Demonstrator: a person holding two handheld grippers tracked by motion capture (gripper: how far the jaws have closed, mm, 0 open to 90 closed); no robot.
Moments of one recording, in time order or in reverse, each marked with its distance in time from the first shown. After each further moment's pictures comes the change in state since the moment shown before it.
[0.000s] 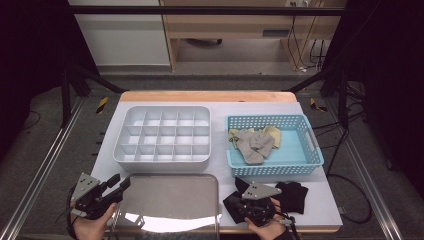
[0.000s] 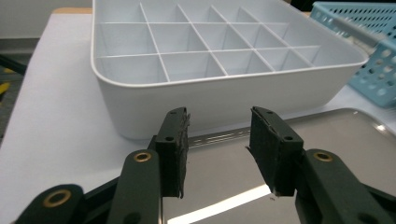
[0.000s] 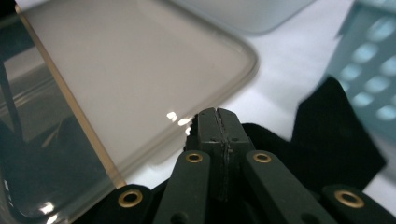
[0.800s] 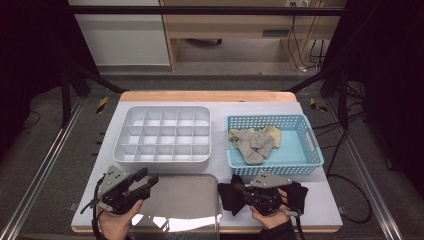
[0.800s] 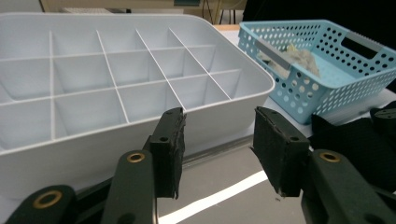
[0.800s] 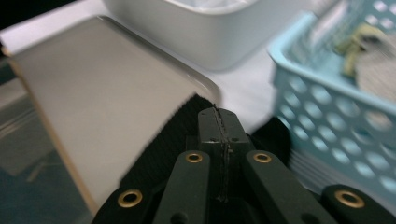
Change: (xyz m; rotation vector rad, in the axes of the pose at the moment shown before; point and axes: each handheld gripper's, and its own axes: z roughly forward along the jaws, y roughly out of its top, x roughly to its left) left arm -0.070 0.025 0.023 0.001 -0.109 0.054; right arm -0.020 0.012 -0.011 -0.054 -0.061 0.052
